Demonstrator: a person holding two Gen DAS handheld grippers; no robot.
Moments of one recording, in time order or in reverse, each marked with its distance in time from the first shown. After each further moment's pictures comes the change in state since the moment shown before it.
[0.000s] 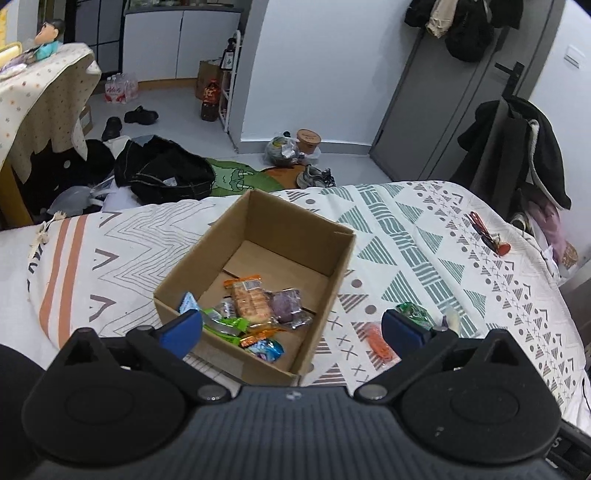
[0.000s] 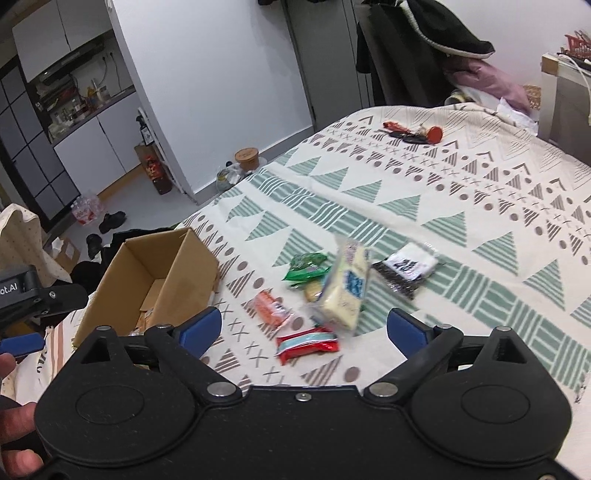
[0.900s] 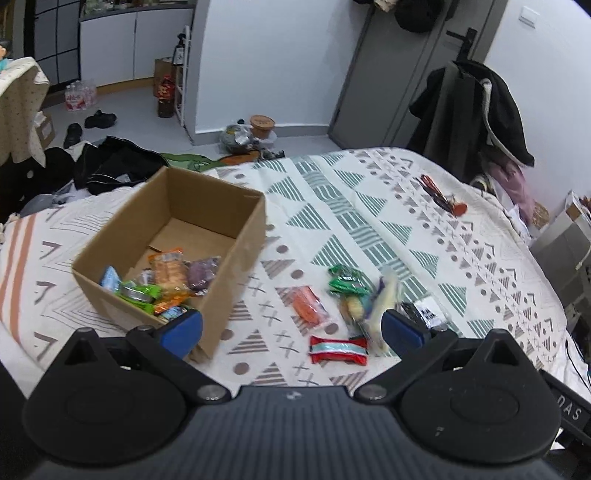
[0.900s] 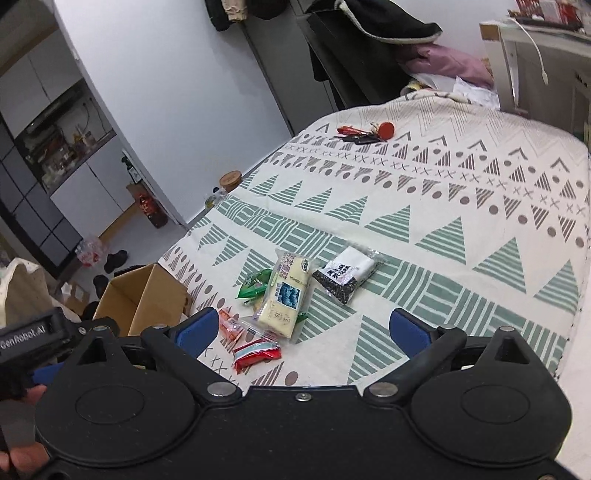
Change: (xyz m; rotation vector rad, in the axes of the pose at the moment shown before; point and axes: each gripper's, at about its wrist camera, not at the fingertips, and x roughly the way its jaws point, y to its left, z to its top) left arm 0.004 -0.081 -0.037 0.091 0.046 -0.075; right arm -0.018 -0.088 -0.002 0.161 -0.032 0.045
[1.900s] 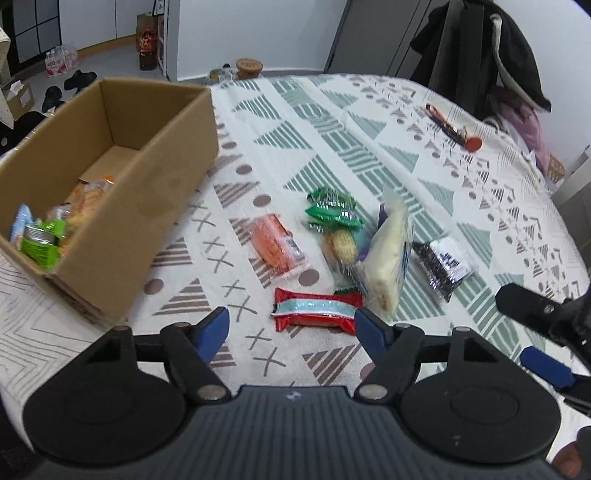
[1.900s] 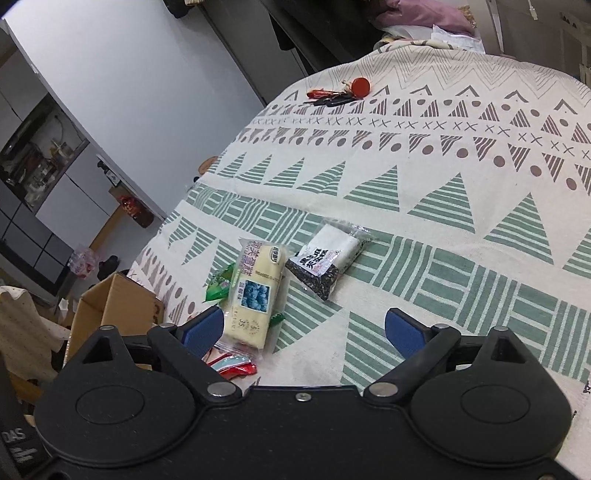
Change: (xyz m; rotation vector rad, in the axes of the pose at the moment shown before) left arm 0.108 -0.035 -0.040 0.017 0.156 0.003; right arm 0.064 -0.032 0.004 0.123 0.082 -0.011
